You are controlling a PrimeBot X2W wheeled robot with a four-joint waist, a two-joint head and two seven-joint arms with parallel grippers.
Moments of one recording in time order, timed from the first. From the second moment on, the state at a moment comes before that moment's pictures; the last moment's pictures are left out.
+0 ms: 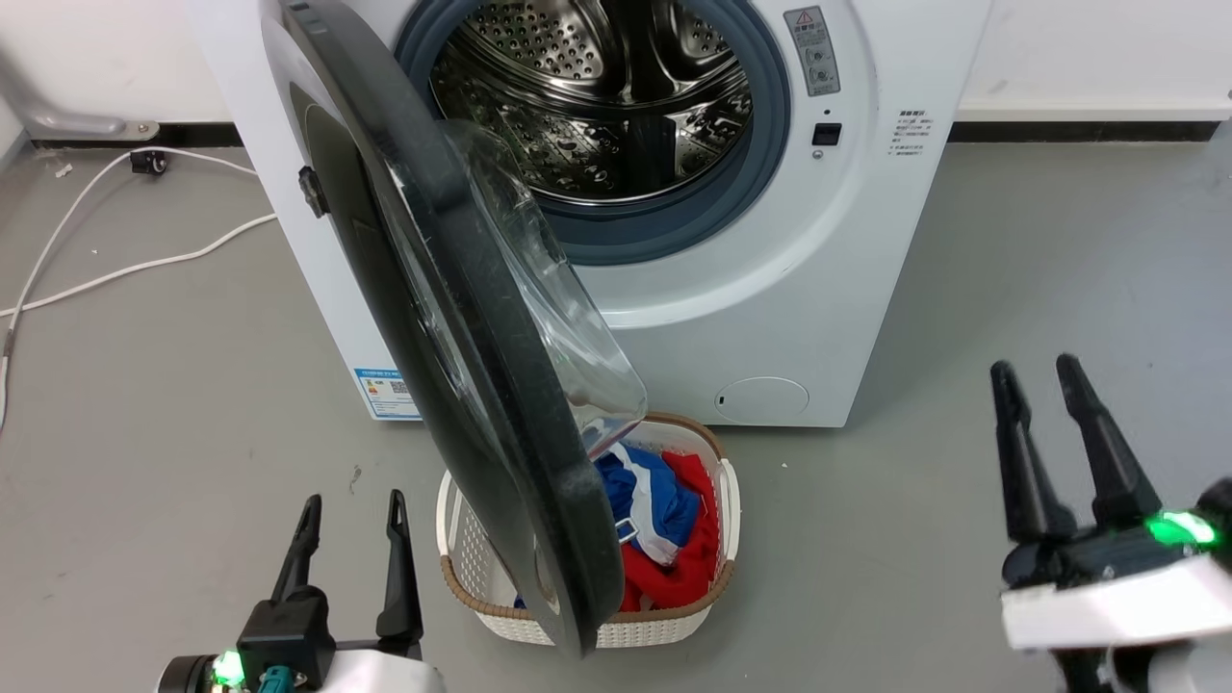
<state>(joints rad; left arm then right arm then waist) 0.07 0.05 -0.04 0.05 -0.06 0.08 -0.26 -0.05 -0.24 0.13 -0.07 0.58 0.13 -0.26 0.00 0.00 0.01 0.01</state>
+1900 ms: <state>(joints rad) 0.01 0.05 -0.05 -0.29 0.01 0.10 -0.26 0.17 -0.05 -0.03 -0.05 0.12 0.13 -0.26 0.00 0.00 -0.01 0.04</state>
